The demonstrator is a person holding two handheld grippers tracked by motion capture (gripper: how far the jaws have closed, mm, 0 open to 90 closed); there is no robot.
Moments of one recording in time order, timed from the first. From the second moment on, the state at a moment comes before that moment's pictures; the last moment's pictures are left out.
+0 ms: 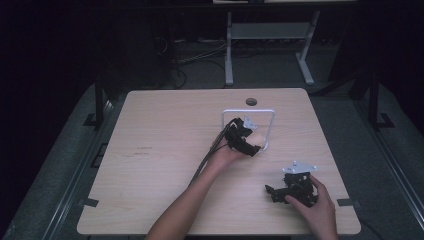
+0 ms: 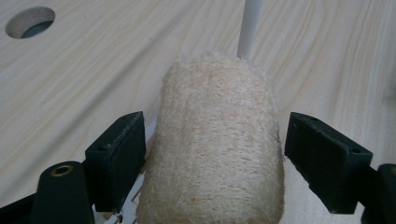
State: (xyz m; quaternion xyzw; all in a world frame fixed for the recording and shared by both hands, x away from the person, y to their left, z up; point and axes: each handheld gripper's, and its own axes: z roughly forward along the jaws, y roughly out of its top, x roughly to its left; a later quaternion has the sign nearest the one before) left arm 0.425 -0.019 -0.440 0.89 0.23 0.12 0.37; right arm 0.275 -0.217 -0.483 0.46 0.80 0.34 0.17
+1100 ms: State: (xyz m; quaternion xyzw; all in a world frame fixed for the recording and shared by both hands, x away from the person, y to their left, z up) left arm 0.396 0.012 -0.402 0.87 0.22 0.14 0.42; right arm 0.275 -0.218 -0.483 0.46 0.80 0.34 0.17
